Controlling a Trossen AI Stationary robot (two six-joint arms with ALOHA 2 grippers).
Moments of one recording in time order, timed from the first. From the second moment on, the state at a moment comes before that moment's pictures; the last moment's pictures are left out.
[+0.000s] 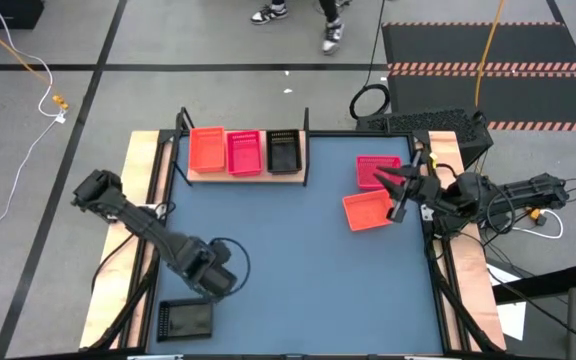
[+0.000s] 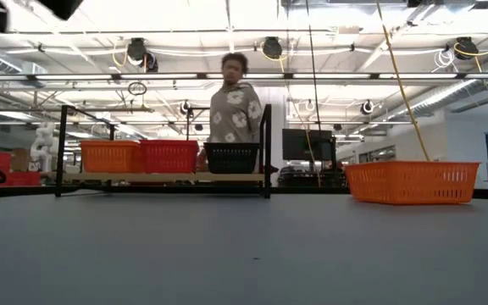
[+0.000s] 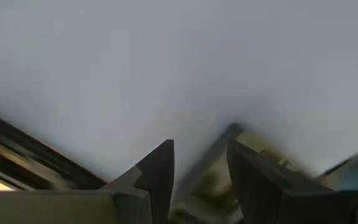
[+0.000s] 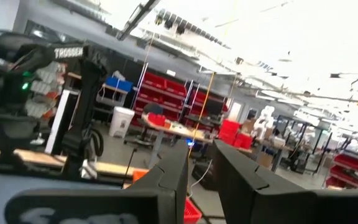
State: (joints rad) left arm -0.57 1.60 1.30 -1.29 0.10 -1.27; right arm 0.17 0.53 0.43 0.41 0.47 -0.47
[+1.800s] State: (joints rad) left arm -0.18 1.65 1.22 -0.40 -0.12 -0.29; right arm 0.14 0.66 0.44 0.60 0.41 -0.56
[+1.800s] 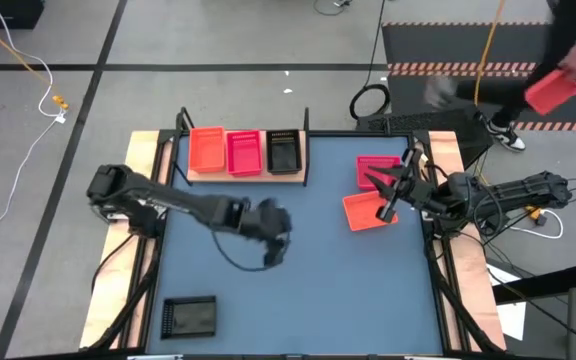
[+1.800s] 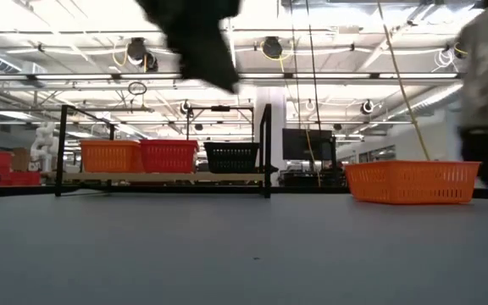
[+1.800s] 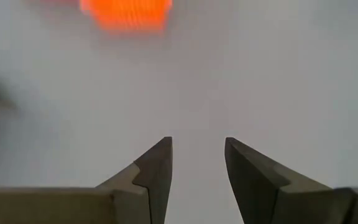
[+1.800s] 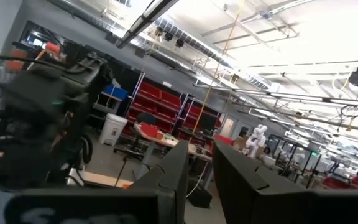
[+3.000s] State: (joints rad) left arm 0.11 2.27 1.60 0.10 0.13 0.95; right arm 0.14 0.66 0.43 0.35 0.42 -0.53
